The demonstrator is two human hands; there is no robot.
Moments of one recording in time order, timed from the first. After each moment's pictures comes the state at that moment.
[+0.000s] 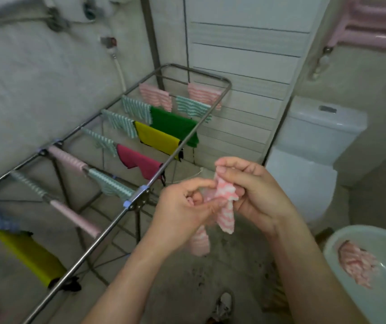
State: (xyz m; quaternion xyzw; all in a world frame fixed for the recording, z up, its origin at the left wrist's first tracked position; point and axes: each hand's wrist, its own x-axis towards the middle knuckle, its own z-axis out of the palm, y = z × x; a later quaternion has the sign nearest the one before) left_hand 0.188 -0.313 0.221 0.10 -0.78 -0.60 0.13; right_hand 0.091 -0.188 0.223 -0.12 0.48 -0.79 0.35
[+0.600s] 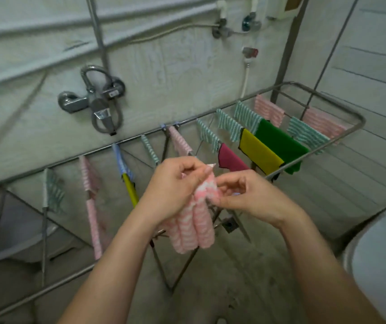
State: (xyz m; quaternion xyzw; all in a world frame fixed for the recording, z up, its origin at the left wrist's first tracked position) left_hand 0.291 -0.447 0.261 0.25 -0.80 -0.47 0.28; right_hand 0.139 -0.343 0.246 -0.52 0.58 -0.45 0.44
